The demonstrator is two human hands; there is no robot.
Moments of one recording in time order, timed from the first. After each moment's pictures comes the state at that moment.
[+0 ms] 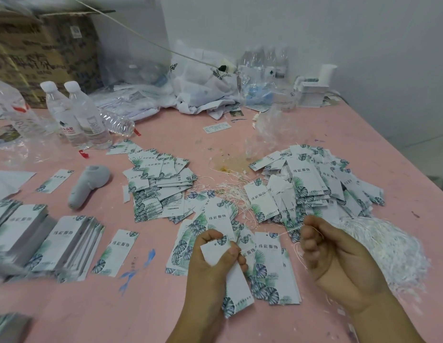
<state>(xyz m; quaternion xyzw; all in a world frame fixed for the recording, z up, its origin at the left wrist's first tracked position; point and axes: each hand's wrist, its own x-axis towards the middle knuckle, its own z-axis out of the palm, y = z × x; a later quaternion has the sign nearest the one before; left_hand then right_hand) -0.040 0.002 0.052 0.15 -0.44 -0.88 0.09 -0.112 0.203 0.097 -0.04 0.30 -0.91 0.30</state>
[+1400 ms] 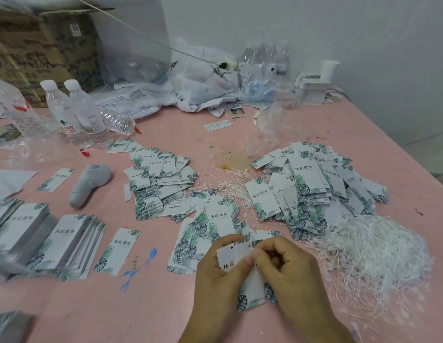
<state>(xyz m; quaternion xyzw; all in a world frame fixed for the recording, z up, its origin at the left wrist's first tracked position) -0.035 0.012 0.045 0.11 -0.55 -0.82 0.10 -0.066 0.140 0.076 -0.11 0.83 -0.55 -0.03</state>
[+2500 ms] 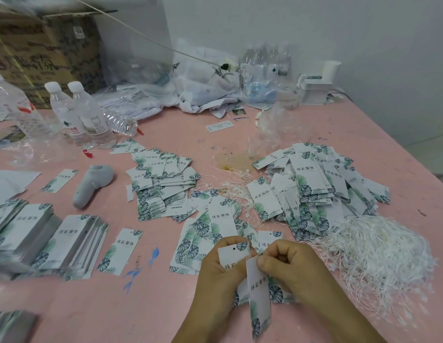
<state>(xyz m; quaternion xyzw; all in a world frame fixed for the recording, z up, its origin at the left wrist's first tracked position) -0.041 0.004 0.038 0.07 -0.53 -0.85 0.03 -0.085 0.155 0.081 -0.11 0.75 -0.62 0.20</state>
